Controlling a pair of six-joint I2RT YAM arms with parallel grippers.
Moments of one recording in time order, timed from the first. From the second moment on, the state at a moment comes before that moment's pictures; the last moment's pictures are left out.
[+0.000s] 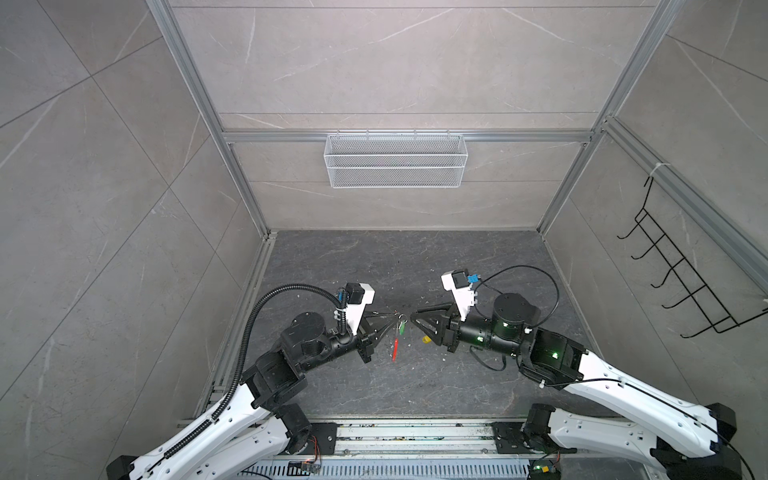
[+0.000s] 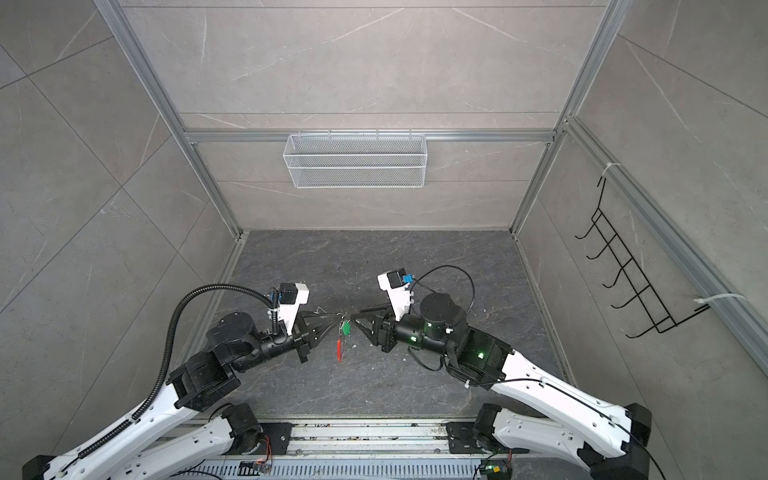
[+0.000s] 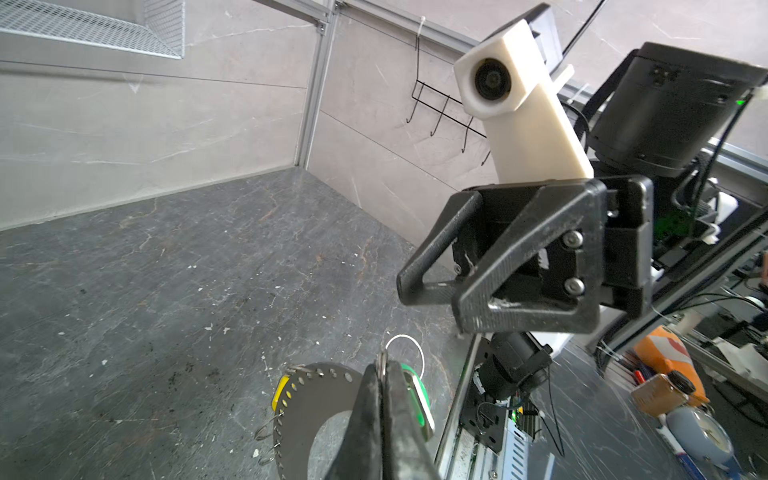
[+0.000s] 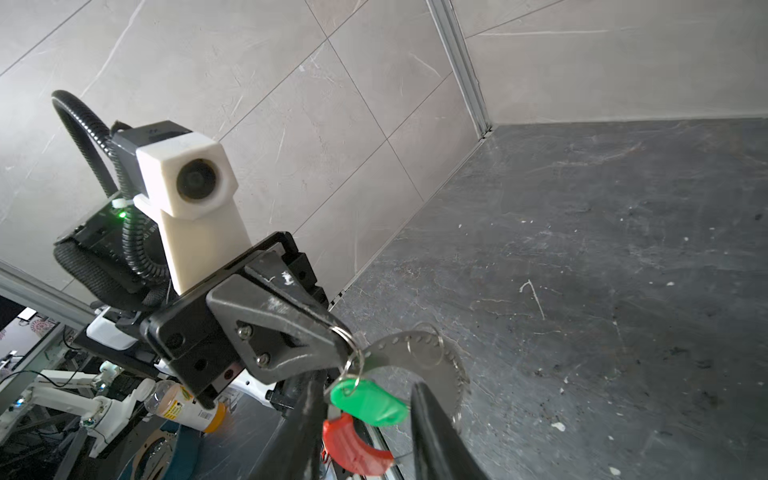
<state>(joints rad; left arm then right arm) -0.88 0.70 0.78 -0.17 0.23 -0.31 1.00 0.99 0.98 -0.17 -0.16 0.58</state>
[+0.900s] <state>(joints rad) -0.88 0.71 0.77 -0.14 0.20 -0.32 1.04 1.05 0.98 -0.08 -0.07 0.69</state>
